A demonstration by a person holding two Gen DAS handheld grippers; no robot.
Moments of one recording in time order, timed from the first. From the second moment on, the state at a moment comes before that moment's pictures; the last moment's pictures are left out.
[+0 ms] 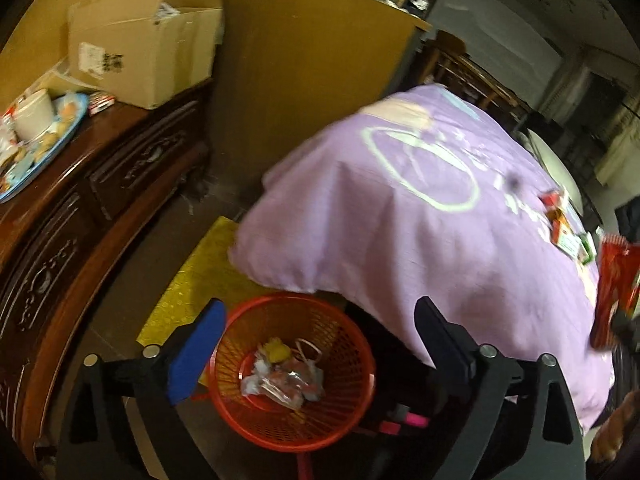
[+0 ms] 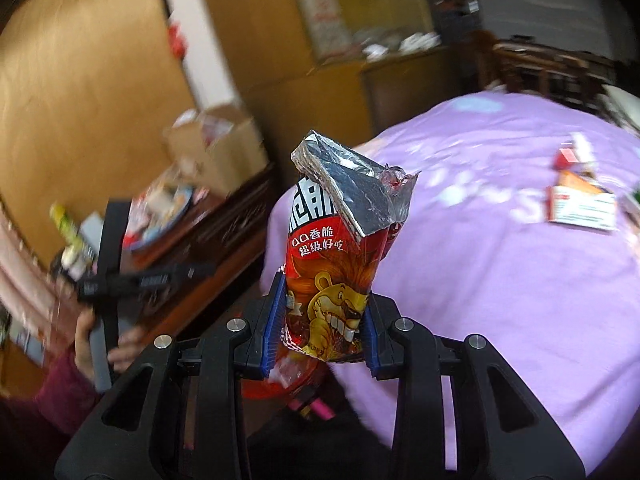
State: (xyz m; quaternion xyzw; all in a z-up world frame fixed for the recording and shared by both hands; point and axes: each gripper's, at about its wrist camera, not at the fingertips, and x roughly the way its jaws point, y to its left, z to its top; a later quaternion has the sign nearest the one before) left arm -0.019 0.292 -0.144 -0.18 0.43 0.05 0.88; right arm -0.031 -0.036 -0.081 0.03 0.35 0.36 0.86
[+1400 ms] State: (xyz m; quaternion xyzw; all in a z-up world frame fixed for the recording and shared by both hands) left arm -0.041 0.272 -0.108 -0.09 0.38 0.09 0.92; right arm -0.026 -0.037 -0.069 0.02 0.34 0.32 0.88
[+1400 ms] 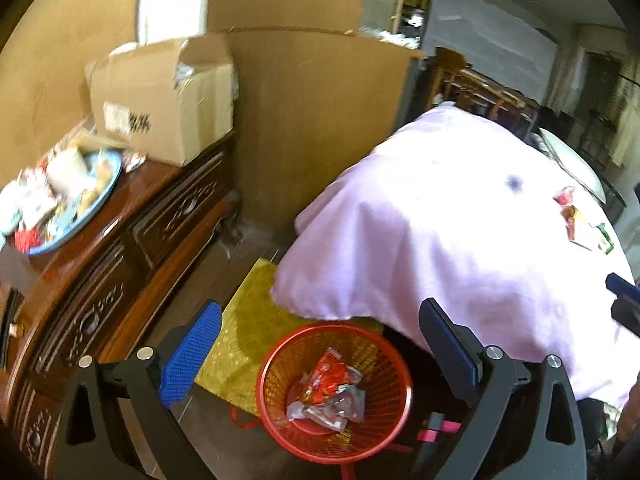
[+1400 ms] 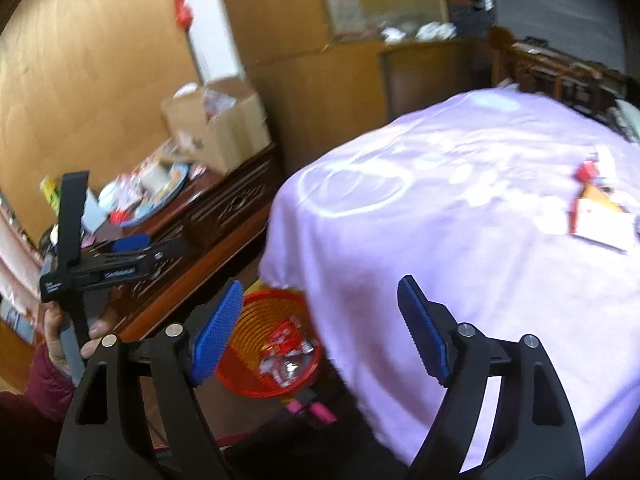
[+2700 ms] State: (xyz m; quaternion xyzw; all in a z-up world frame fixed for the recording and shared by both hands) left arm 0.220 -0.171 -0.104 0.13 0.37 -0.21 0.90; right arm 0.089 -0.407 -0.177 0.26 0.35 -0.09 0.90
